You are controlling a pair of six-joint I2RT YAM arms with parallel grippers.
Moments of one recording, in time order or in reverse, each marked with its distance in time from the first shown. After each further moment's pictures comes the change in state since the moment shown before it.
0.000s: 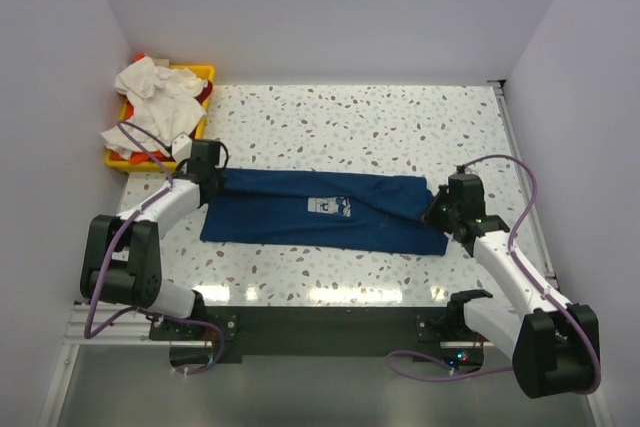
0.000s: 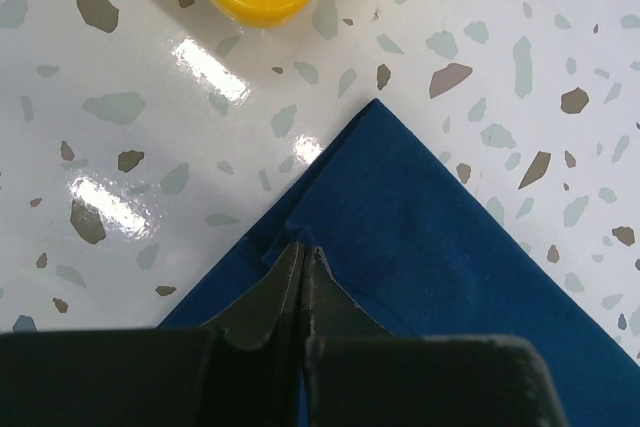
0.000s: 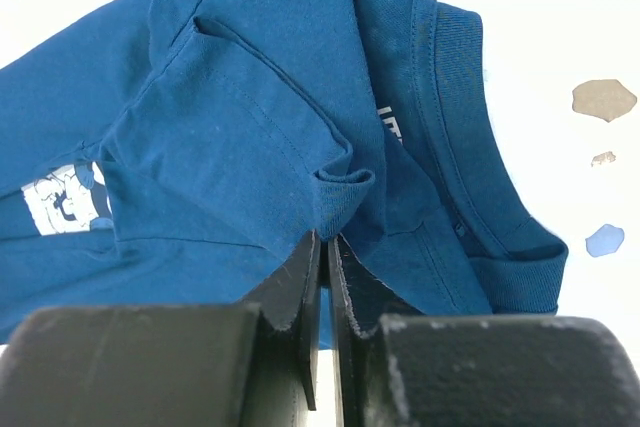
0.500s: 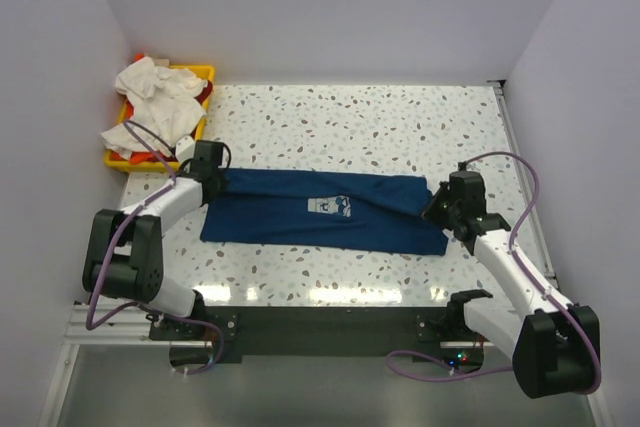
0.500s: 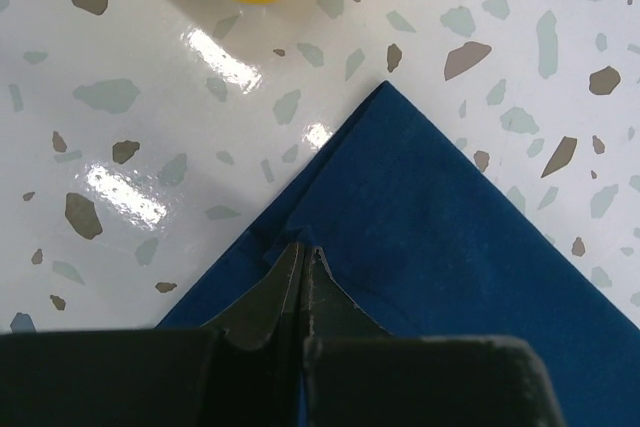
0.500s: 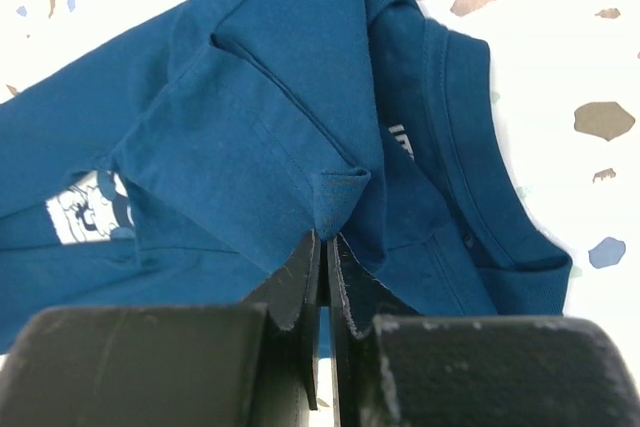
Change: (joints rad) left arm -0.010 0.036 0.010 -0.015 0.002 0.009; right arm 0.000 -0.001 0.028 0.003 0.009 0.009
